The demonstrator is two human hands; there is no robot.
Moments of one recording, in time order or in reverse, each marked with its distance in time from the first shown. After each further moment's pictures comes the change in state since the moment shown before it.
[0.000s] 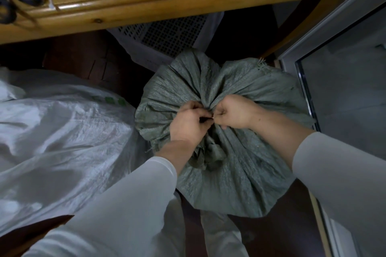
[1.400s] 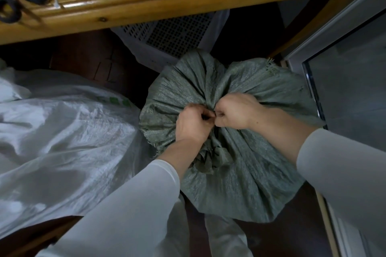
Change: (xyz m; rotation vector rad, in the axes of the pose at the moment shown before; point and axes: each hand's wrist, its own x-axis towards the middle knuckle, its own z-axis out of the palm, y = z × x) left_hand 0.008 -0.002 0.002 -0.148 0.043 -0.171; right_hand 0.010 -0.010 -0.001 -0.337 0.039 -0.162
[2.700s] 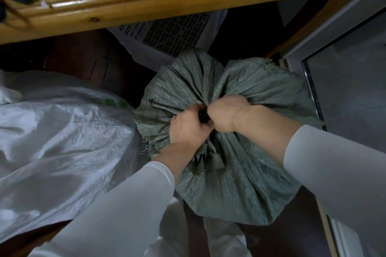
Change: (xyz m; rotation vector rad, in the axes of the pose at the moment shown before) left_hand 0.001 0.001 -0.005 0.202 -0.034 0.004; right_hand 0.009 -0.028 -0.013 -0.219 -0.210 0.048
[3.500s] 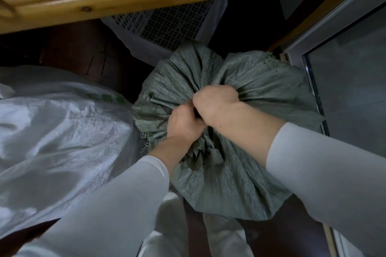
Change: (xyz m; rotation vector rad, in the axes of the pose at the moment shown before) left_hand 0.004 -0.001 -0.004 -0.054 -0.081 -0.074; right_hand 0.010 -0.024 -0.011 0.138 0.057 0.176
